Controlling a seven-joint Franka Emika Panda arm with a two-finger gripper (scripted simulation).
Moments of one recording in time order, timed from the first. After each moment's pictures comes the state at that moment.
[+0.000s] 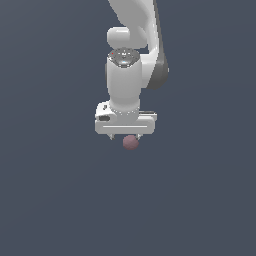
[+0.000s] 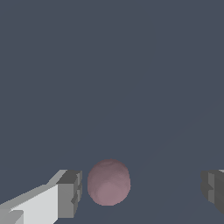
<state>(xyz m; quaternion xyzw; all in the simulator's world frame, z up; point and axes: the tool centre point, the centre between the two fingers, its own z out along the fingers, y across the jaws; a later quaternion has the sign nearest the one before) 0.023 -0.011 0.198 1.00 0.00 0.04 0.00</state>
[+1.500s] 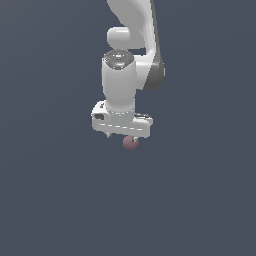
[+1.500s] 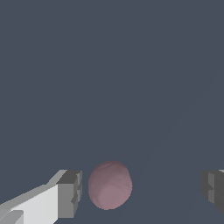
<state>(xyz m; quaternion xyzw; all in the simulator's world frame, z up) 0.021 -0.024 0.193 1.00 -0.09 0.03 0.00</state>
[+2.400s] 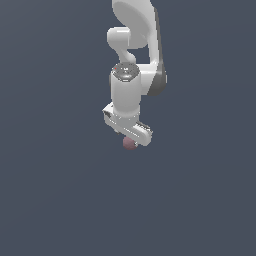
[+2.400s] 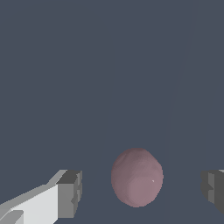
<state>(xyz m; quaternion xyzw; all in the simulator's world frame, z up) -0.003 -0.005 0.156 0.95 -0.31 0.02 -0.01</state>
